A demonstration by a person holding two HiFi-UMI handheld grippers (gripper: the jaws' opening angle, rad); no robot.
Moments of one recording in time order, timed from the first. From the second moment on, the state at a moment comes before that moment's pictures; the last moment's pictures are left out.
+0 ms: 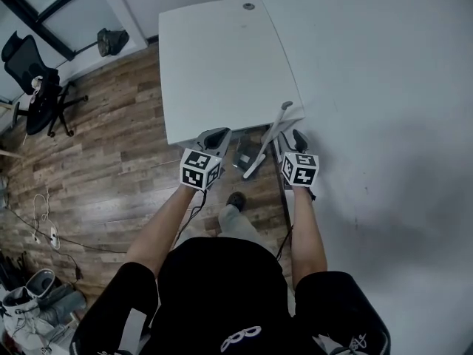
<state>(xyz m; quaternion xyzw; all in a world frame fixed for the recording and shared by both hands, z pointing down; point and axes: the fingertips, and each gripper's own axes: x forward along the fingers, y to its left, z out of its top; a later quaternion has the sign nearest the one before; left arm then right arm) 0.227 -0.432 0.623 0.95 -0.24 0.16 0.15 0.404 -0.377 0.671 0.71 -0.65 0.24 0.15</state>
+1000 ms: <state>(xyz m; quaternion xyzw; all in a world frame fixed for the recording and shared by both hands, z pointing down) 0.249 -0.481 0.659 0.94 -0.26 0.18 0.15 0.441 -0.467 0.743 0.69 -0.65 0.26 0.19</state>
